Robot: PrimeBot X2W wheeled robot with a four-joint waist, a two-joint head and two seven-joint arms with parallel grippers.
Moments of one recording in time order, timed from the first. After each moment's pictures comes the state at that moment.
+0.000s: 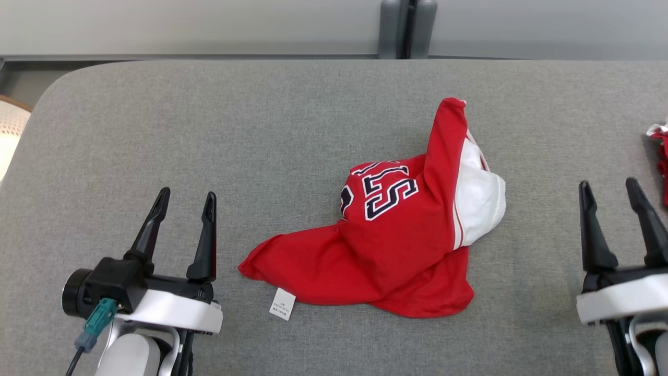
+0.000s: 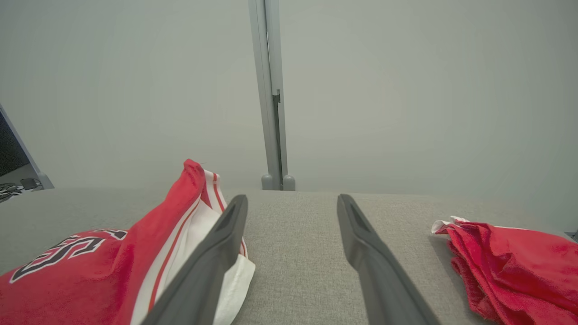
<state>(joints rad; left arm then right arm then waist) -0.16 0.18 -0.21 0.11 -0.31 0.02 -0.26 -0.12 -0.21 -0.02 0.02 0.24 0.13 -0.07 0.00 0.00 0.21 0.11</state>
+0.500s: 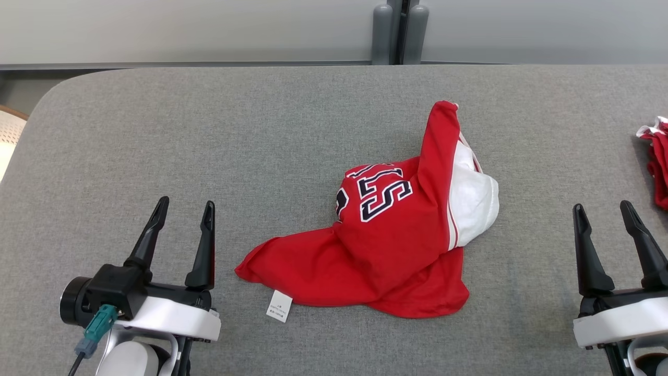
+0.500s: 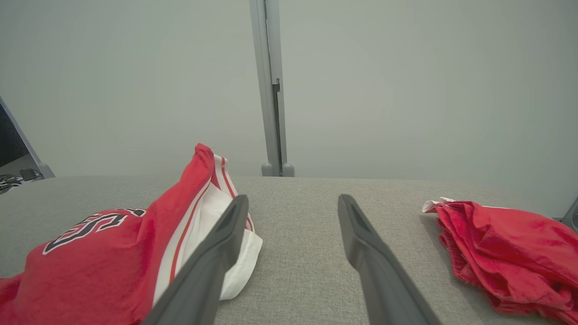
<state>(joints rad) -0.13 0.20 -0.22 0.09 -0.31 0.04 -0.25 0.00 -0.15 -0.05 -0.11 0.21 0.13 0.00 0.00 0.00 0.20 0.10</state>
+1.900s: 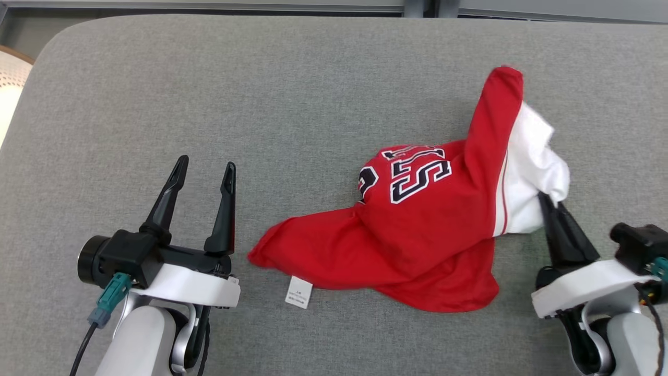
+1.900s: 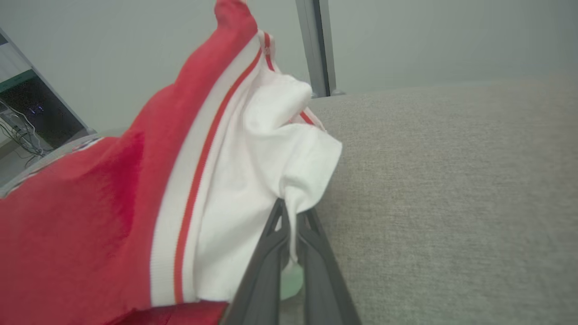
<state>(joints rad) -0.25 0.15 -0.23 0.11 -0.29 0.01 -0.26 -0.21 -0.18 0.12 0.24 0.35 0.13 -0.06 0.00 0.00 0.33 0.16</state>
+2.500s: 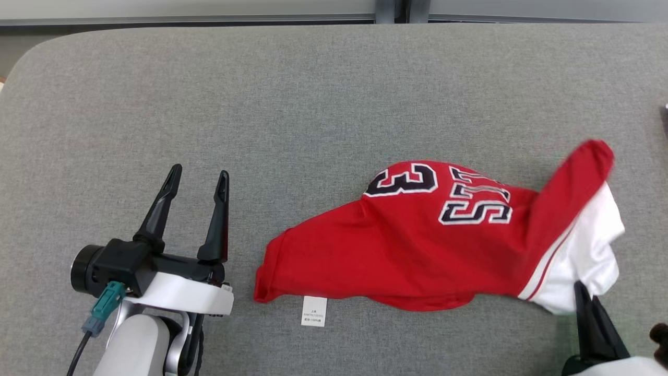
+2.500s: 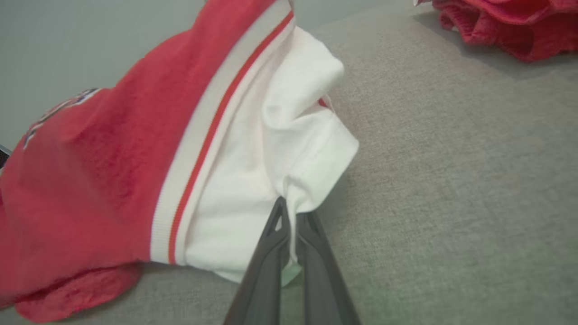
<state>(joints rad) -0.21 0.16 -0.22 0.10 -0.28 0.00 -0.26 0.14 -0.05 -0.07 0.01 0.38 0.13 -0.02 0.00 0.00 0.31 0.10</state>
